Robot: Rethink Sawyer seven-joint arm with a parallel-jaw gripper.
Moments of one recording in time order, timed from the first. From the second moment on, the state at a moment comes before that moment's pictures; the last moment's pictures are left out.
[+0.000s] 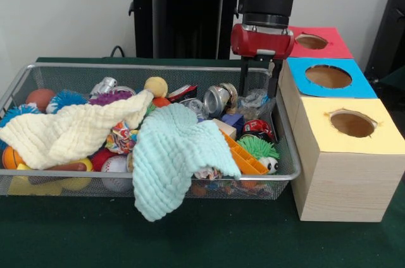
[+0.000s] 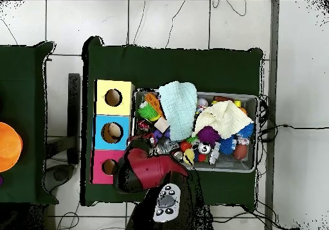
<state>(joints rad) 0.04 -0.61 -0.16 1.88 -0.29 -0.14 1.76</state>
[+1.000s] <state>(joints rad) 0.07 -0.45 -0.24 1.88 -0.26 -0.23 1.76</state>
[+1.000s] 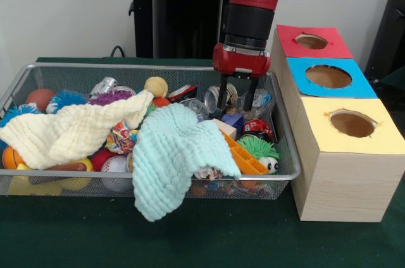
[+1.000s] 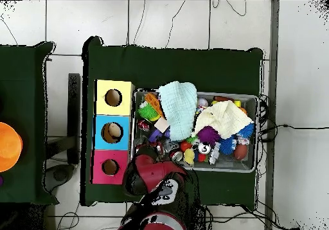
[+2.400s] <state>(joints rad) 0.06 -0.49 -0.21 1.88 -0.24 -0.26 1.76</state>
